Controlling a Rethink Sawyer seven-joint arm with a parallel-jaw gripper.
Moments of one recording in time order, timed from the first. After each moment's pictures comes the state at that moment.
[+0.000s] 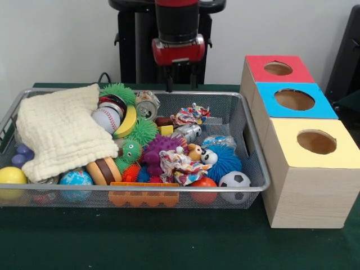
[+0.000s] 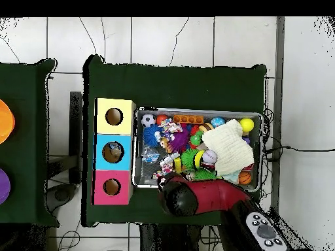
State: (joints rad) arm -0.57 -0.77 0.29 2.07 -0.46 0.31 1.67
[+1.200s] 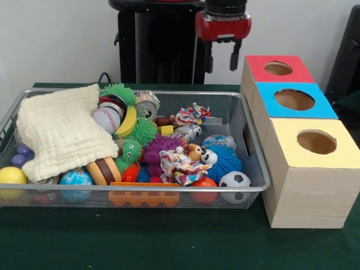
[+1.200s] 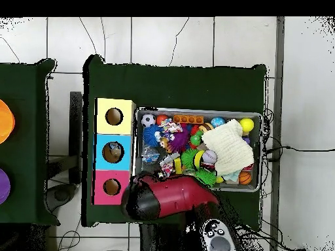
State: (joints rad) arm -0.30 -0.89 0.23 2.07 -0.36 0.36 1.67
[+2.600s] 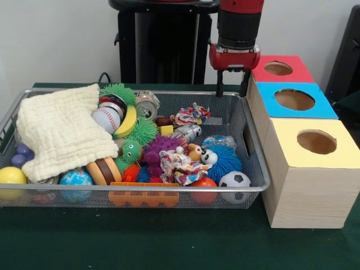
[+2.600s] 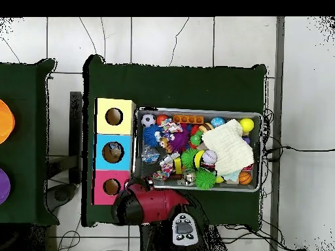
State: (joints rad) arm -0.08 -0.66 0.00 2.08 -0.18 0.04 1.72
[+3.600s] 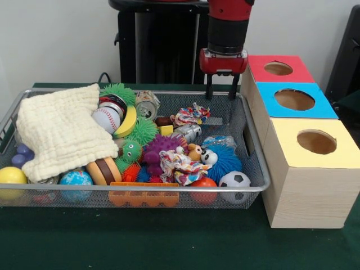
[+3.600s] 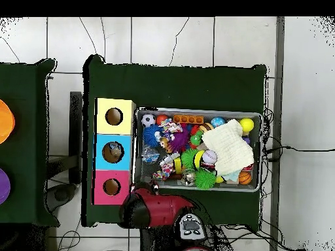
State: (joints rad) arm -0.11 -0.59 -0.02 2.10 -0.18 -0.03 1.72
